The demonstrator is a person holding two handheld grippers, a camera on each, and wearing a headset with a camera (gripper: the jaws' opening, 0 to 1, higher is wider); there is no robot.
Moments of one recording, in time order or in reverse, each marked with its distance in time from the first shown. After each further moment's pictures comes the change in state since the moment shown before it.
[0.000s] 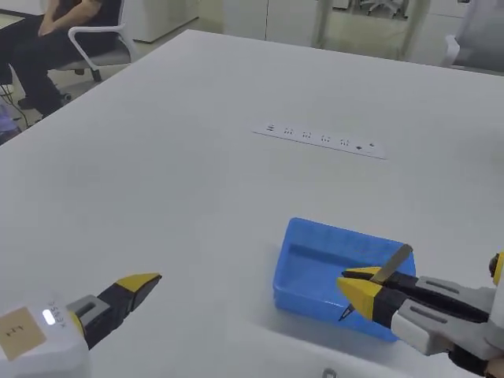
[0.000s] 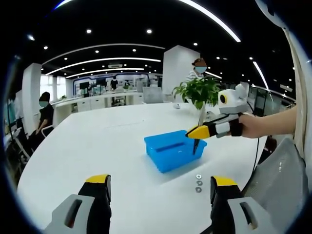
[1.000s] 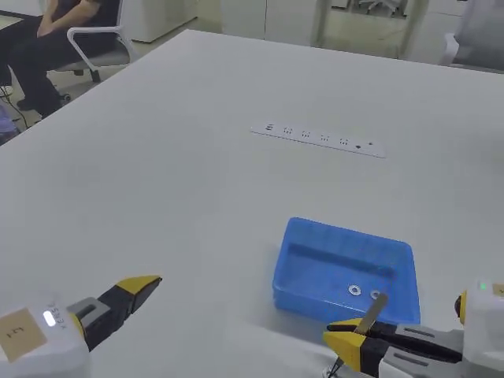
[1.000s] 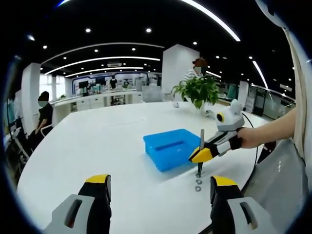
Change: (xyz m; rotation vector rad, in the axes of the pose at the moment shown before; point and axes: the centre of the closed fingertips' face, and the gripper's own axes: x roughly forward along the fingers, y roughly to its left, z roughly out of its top) left arm 0.001 -0.001 -0.002 0.002 0.011 -0.008; right arm 0.008 0.008 -0.061 0.137 0.120 0.111
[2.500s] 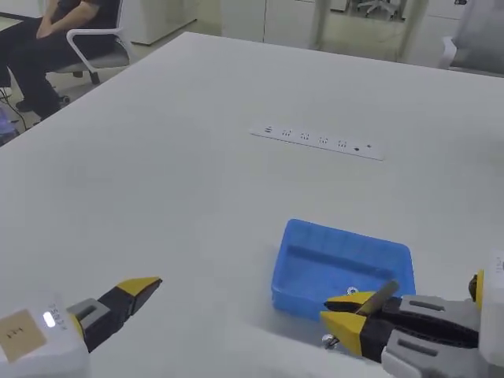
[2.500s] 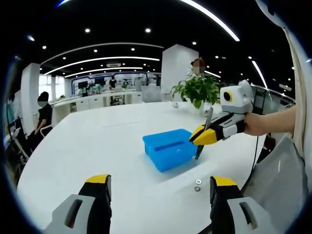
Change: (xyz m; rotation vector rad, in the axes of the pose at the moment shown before) left arm -0.001 -0.001 0.001 0.002 -0.001 -0.005; right arm -0.015 0.029 0.051 -0.277 -0.017 -0.037
